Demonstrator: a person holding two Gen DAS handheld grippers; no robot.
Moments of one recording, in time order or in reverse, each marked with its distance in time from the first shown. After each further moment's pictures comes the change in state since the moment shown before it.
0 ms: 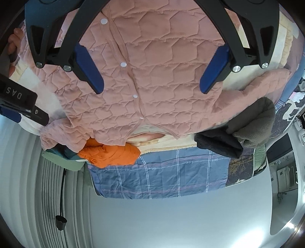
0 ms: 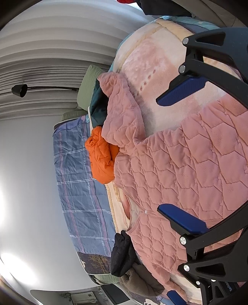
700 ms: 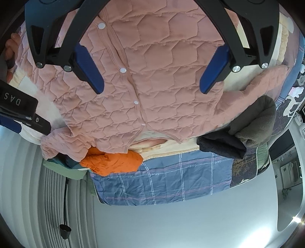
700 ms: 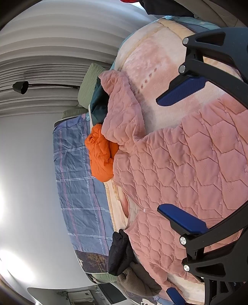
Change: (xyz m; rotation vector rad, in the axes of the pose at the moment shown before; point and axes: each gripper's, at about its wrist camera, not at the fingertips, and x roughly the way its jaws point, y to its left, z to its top) left arm 0.006 -0.003 -0.003 0.044 0.046 -0.005; right arm 0.000 0.007 -0.002 -0.023 0.001 0.005
